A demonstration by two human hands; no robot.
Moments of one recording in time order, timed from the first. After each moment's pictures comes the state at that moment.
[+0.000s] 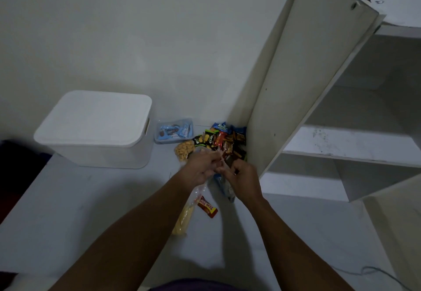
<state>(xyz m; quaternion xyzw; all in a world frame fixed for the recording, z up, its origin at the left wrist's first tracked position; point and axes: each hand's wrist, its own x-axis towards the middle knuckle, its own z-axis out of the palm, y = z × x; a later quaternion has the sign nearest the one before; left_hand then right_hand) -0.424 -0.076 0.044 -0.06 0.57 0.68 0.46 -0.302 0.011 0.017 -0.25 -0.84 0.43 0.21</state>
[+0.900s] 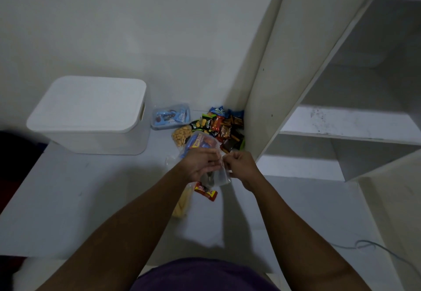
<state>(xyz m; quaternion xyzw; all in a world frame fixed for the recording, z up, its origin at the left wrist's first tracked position) -0.404 -0.100 0.028 -0.02 0.59 0.63 0.51 -0.298 0.010 0.023 -0.39 -0.68 0.62 0.04</state>
